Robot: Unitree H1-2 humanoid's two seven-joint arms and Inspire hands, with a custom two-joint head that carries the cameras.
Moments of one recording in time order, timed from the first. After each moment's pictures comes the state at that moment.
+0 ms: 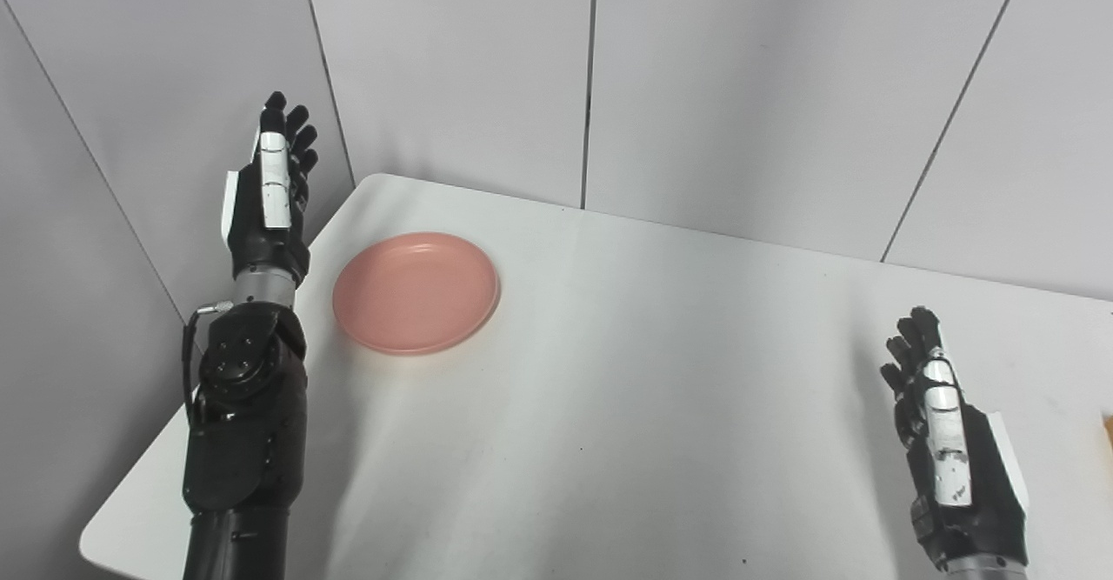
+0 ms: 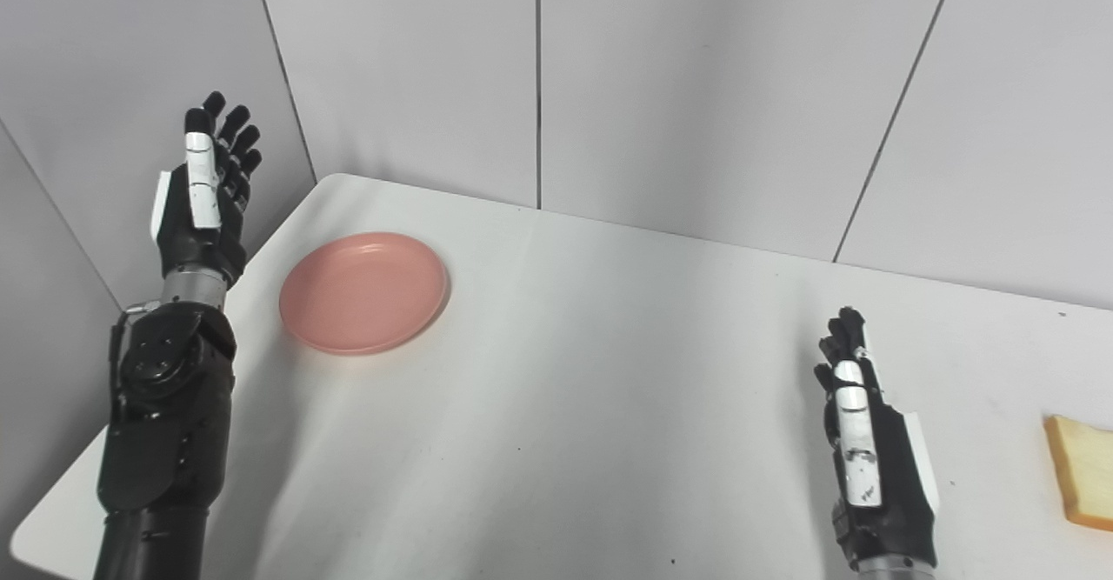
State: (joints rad) left arm -0.43 0.26 0.42 0.06 -0.18 0.13 0.07; right arm -0.11 -0.06 0.00 -0.29 0.08 0.18 0.08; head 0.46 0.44
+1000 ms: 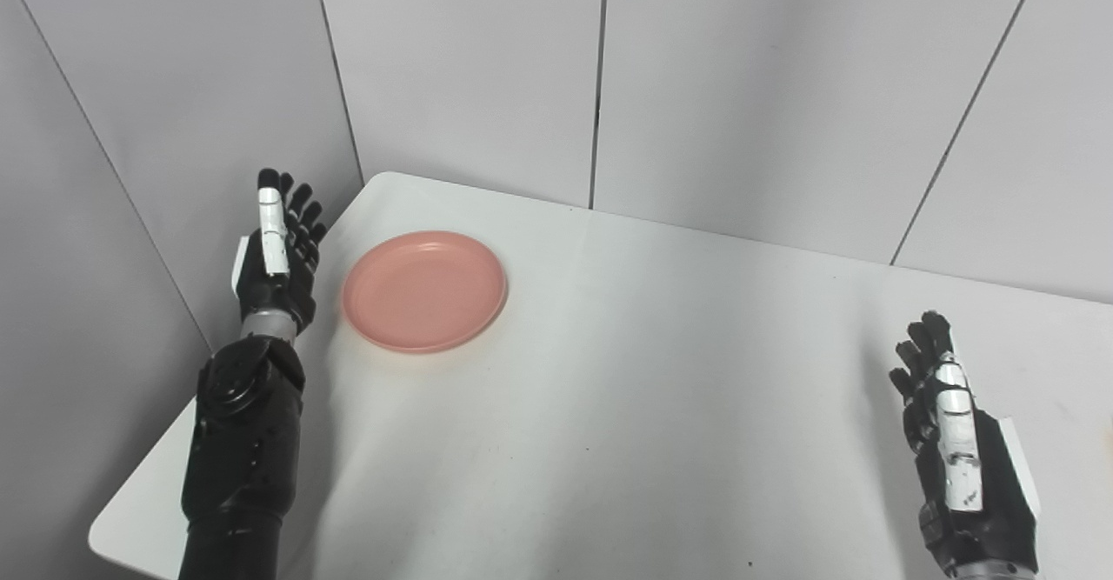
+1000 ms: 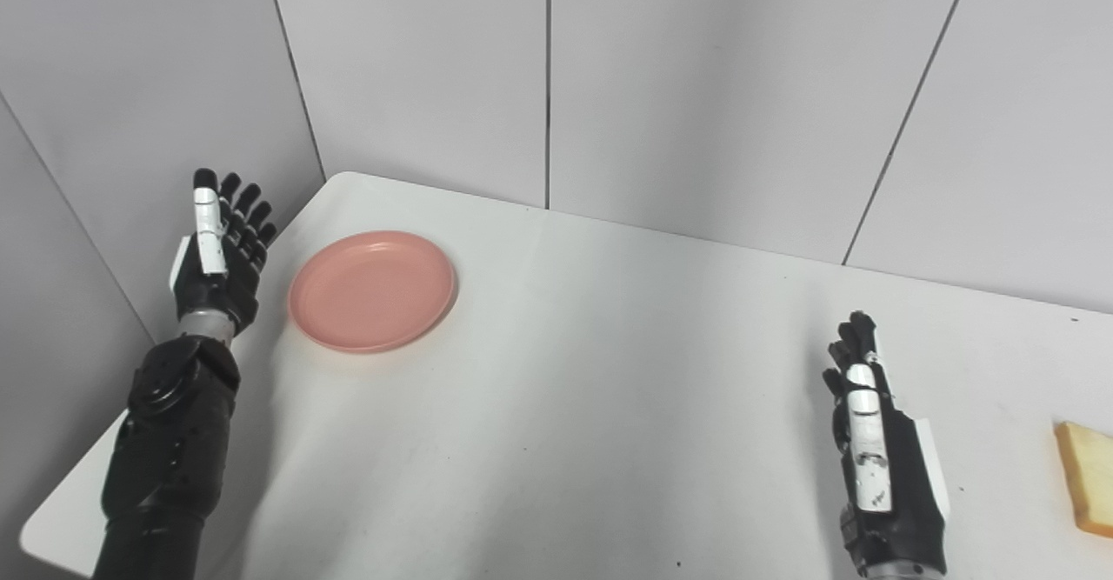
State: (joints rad) left arm -0.41 0.28 0.46 0.33 -0.39 0.13 0.02; right arm -0.11 -0.06 0.01 -0.31 0.09 0.19 0.07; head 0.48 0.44
